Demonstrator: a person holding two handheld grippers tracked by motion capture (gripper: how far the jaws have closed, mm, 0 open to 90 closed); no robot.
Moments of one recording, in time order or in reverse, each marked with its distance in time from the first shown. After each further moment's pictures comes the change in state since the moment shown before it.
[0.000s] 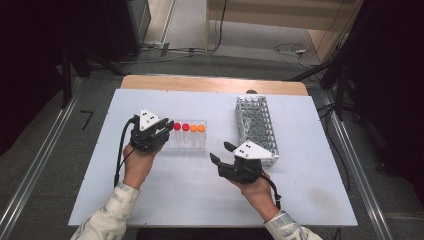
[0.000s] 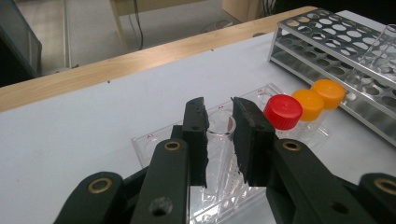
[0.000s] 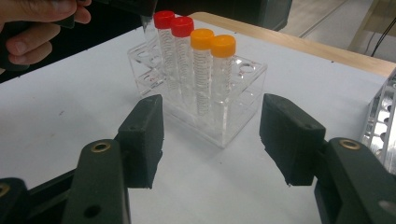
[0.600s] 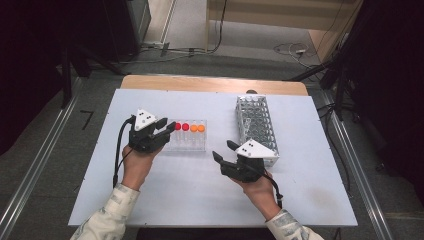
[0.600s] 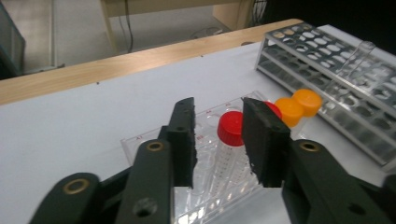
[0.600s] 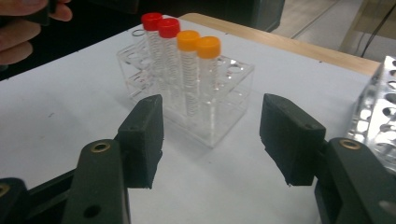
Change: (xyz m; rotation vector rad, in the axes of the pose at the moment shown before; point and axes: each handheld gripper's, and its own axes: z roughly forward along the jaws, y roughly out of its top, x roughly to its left) left arm 0.002 0.003 -0.007 -0.024 -0.060 -0.064; right arm -0.009 0.001 -0.004 -0.005 -0.030 0.005
